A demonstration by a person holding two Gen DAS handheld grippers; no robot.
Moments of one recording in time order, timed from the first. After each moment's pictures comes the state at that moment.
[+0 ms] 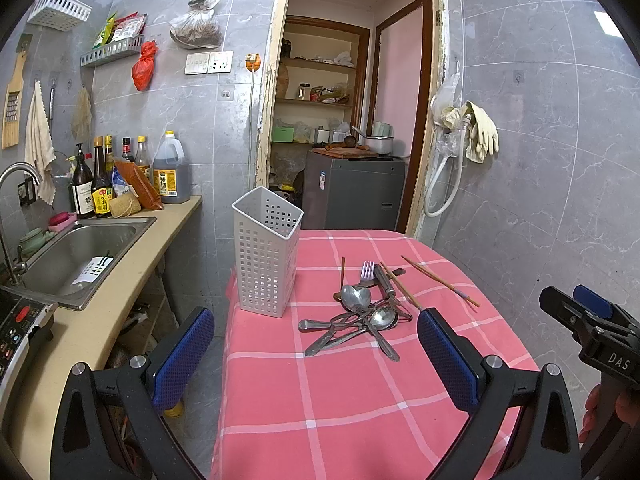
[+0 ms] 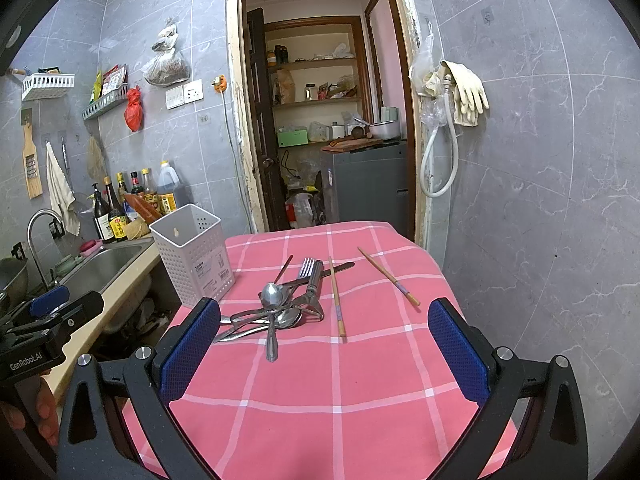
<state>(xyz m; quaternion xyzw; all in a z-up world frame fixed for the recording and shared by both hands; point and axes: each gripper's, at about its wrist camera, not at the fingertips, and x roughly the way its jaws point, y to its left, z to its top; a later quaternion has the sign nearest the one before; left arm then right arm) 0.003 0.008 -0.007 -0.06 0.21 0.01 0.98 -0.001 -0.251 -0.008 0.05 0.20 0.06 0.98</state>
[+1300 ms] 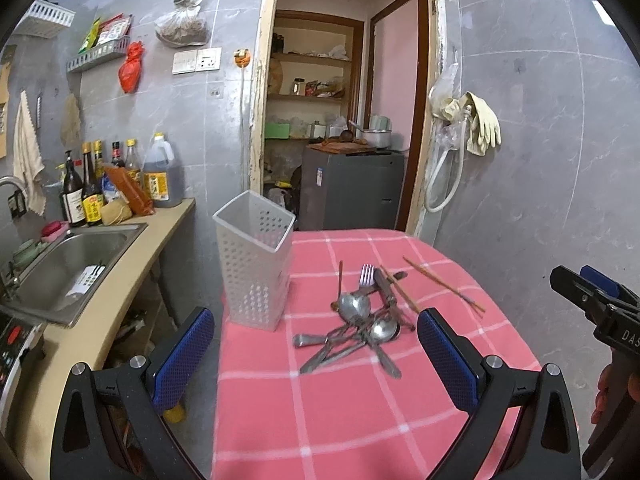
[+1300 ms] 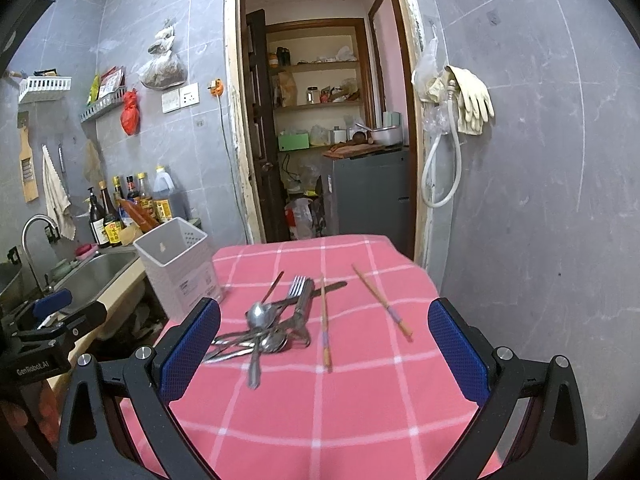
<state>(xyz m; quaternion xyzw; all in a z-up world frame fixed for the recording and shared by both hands) 0.033 -0.010 -0.003 -0.05 0.22 0.01 0.97 0.028 -0.262 0.000 0.04 0.19 0.06 0.98</state>
